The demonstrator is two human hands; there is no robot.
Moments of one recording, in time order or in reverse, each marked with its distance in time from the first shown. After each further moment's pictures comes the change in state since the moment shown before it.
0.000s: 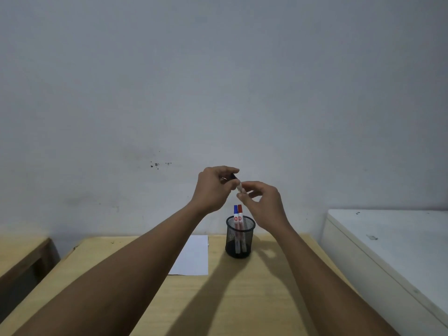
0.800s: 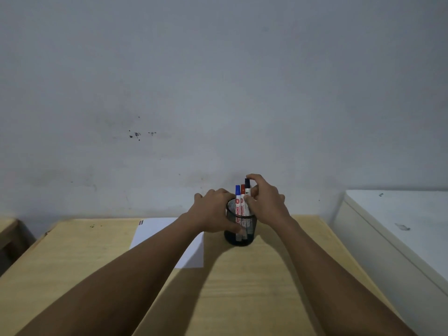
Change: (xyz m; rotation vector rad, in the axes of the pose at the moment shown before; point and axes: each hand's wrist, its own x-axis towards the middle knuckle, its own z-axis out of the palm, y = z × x) left_hand 0.004 -0.122 0.060 0.692 -0.577 -0.061; right_hand 0.043 0.111 0.049 -0.365 -0.201 0.148
